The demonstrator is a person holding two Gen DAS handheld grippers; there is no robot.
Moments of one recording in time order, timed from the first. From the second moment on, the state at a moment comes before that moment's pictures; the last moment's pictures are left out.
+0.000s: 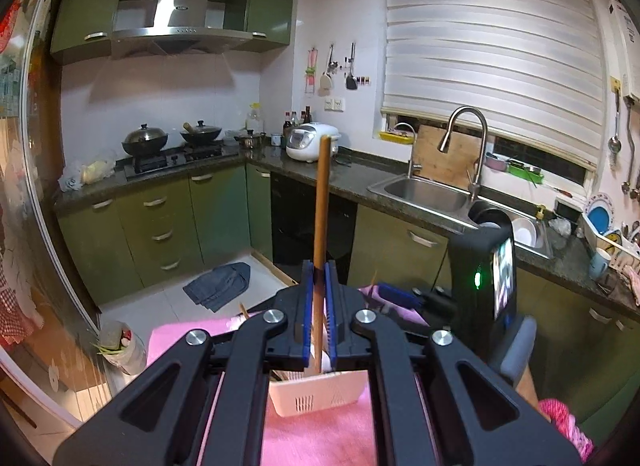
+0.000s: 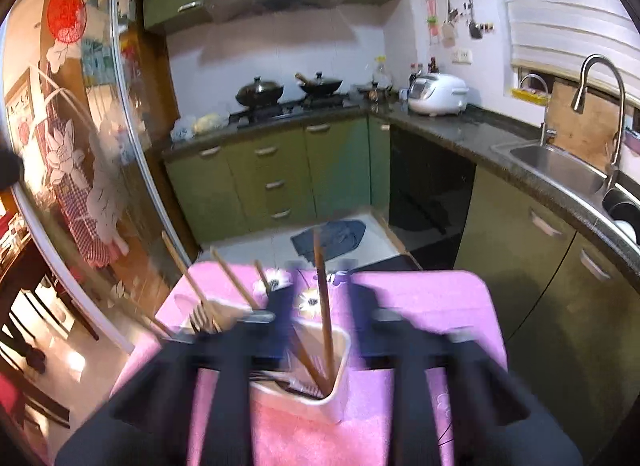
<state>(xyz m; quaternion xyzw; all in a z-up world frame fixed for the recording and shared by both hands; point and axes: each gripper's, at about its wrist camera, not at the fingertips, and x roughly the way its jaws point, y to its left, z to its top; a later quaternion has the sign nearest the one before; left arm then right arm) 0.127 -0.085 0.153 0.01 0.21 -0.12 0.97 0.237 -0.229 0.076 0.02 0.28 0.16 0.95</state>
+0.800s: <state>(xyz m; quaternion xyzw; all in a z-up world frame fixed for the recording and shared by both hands) 0.200 -0.081 0.039 0.02 0.31 -0.10 0.95 0.025 -0.351 -0.017 0.15 0.25 0.14 0.95</state>
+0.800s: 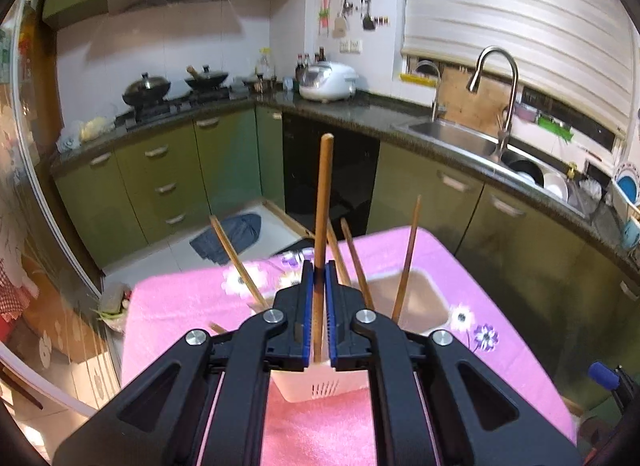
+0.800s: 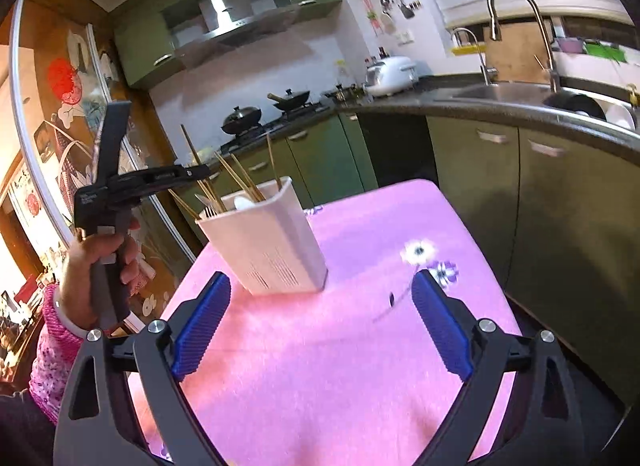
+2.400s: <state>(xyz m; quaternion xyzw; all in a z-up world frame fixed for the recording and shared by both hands) -0.059 -0.061 0.050 0.02 0.16 0.01 0.99 -0.063 -0.296 0.017 0.05 0.18 0.16 0.97</state>
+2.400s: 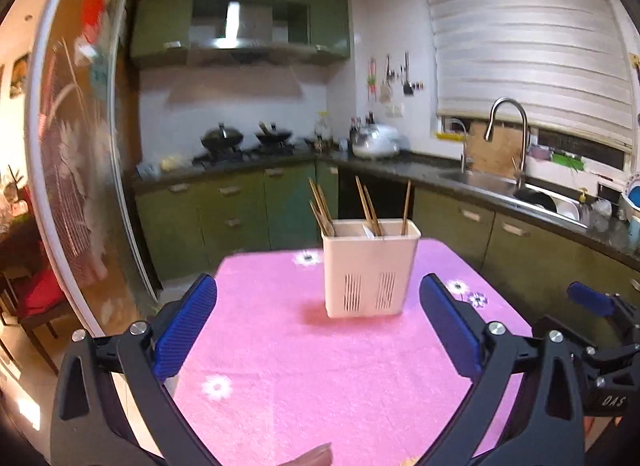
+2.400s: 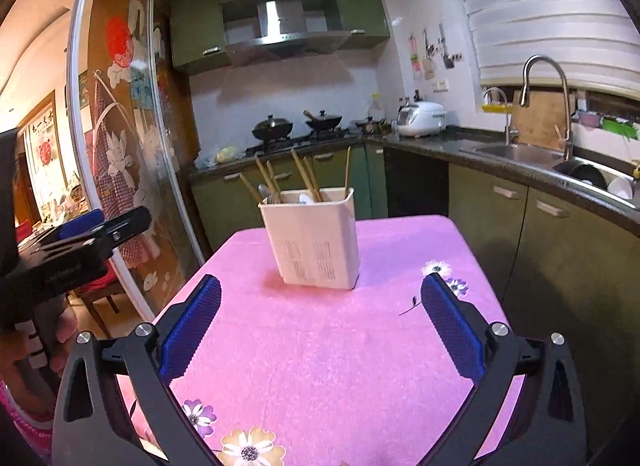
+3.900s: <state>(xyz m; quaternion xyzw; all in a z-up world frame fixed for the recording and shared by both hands) -0.057 -0.069 0.042 0.00 0.20 -0.04 0.98 -0.059 -0.309 0.012 0.06 0.19 0.15 0.97</state>
